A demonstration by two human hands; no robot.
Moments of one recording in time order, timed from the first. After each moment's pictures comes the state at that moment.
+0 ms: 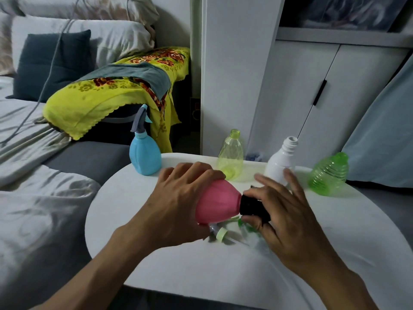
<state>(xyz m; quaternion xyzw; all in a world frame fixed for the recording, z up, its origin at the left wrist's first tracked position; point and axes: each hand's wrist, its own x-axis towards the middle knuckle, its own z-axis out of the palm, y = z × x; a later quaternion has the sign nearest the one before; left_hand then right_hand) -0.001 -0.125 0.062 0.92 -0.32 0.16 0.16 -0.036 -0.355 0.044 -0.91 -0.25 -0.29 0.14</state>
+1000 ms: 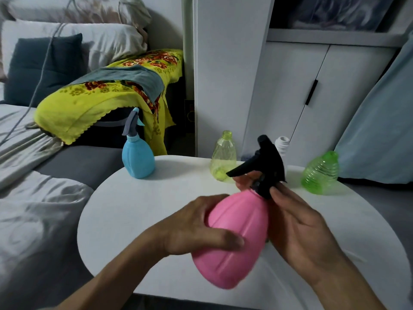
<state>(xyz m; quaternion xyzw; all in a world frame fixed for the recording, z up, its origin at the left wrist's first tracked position) -0.005 -0.155 0.063 0.75 -0.28 -0.27 0.54 -0.039 -0.366 0.051 -0.44 -0.11 0.10 0.88</state>
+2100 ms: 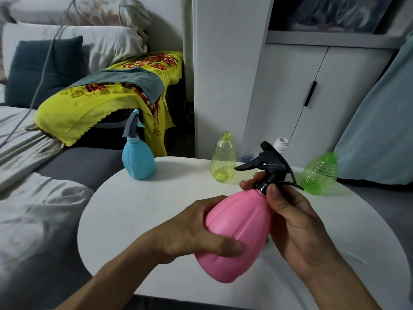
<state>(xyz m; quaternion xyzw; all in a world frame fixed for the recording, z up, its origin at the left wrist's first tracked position) -0.011 -0.155 0.057 0.68 -0.26 -0.31 0.61 -0.041 -0.355 0.054 -0.51 -0.06 -0.02 0.86</state>
